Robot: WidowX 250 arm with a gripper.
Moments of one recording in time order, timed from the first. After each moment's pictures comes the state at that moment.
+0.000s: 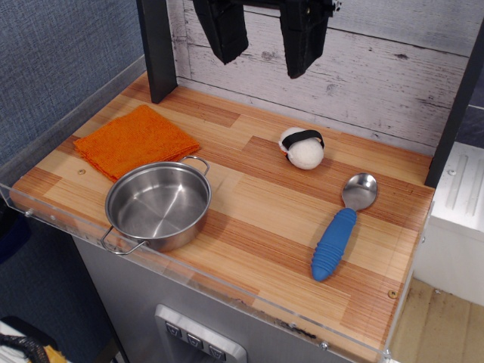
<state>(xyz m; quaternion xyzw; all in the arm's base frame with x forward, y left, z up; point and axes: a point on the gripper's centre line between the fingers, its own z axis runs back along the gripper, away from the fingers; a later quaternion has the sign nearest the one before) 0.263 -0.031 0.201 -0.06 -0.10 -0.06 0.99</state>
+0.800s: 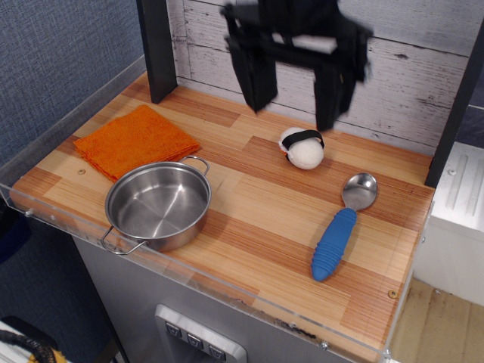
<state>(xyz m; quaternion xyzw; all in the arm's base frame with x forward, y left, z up) 0.267 -0.060 0.155 -0.05 -0.07 -0.09 0.99</state>
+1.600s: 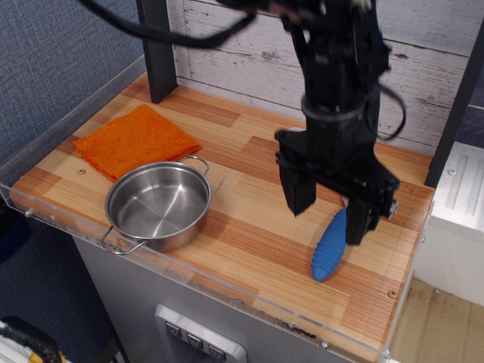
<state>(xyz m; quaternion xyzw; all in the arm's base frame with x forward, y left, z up) 0.273 -0.091 0.063 -0.06 -0.05 -0.14 0.99</state>
